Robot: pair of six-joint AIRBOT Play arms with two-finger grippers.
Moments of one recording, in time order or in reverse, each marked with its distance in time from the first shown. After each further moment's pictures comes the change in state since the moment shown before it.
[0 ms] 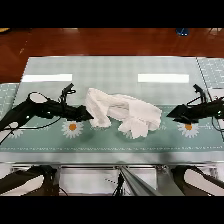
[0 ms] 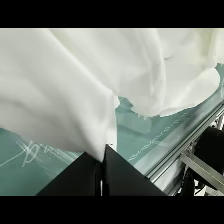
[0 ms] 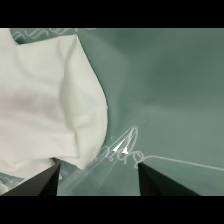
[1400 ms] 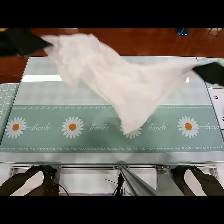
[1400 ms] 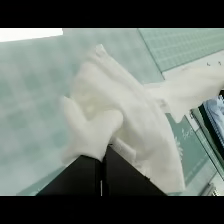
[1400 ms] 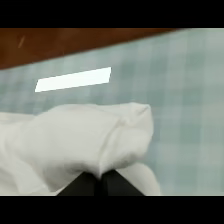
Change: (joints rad) left arm 0.323 0.190 0.830 -0.003 -0.259 -0.050; right arm 0.055 0.413 0.369 0.198 -0.185 0.043
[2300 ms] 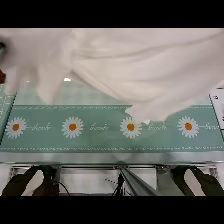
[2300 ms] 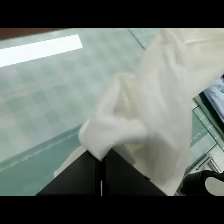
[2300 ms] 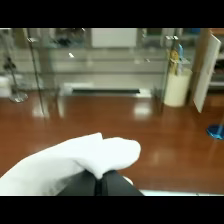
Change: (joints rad) left arm 0.093 0.248 0.130 0.051 -0.310 -0.195; right arm -0.026 0.014 0.763 -0.338 0.124 0.193
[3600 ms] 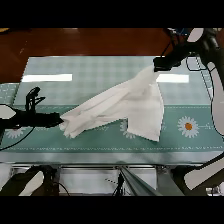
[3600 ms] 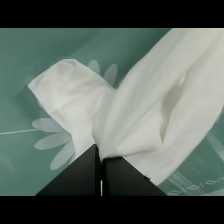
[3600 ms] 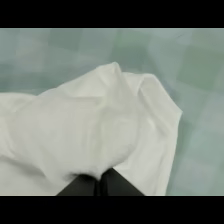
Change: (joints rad) left arm -0.121 -0.087 -1.100 0.417 0.584 0.087; right arm 0.413 -1.033 0.034 -0.182 0.142 0.002
